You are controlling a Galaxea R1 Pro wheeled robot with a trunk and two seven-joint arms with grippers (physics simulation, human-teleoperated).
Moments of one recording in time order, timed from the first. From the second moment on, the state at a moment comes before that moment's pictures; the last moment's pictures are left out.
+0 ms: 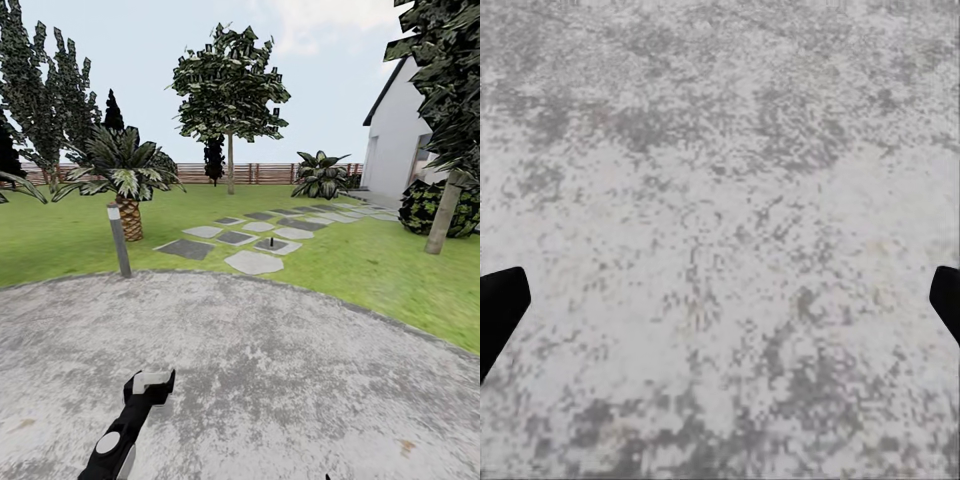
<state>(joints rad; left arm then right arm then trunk) -0.19 0.01 0.00 -1.10 0.04 -0.04 0.00 -0.01 -0.02 -0.07 -0.87 -0.01 0.05 -0.01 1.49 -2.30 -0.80</state>
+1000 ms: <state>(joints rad) -0.19 0.01 0.00 -1.10 0.04 -0.03 0.00 -0.01 -0.02 -0.07 -0.87 -0.01 0.05 -0.01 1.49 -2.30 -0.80</state>
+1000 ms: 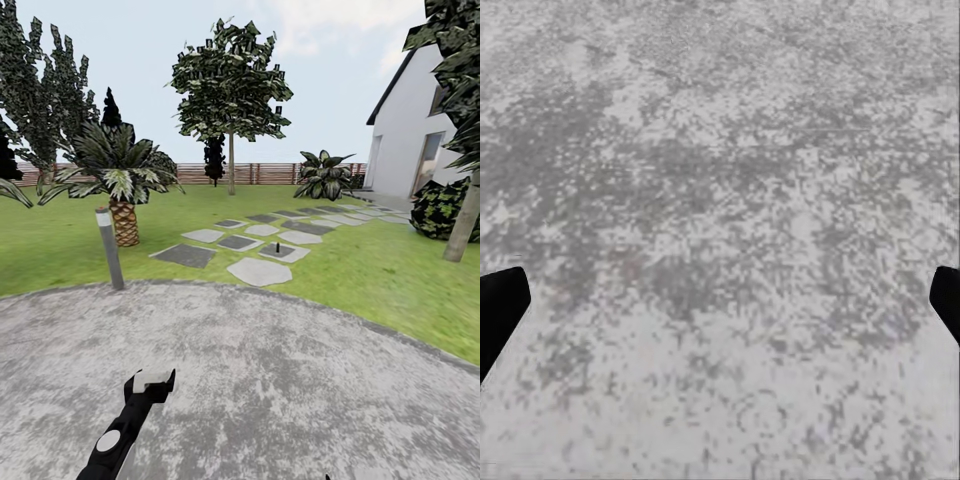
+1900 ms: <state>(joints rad) -0.19 0.01 0.00 -1.10 0.04 -0.03 0.00 -0.01 -0.02 -0.07 -0.87 -0.01 0.05 -0.01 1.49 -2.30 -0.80</state>
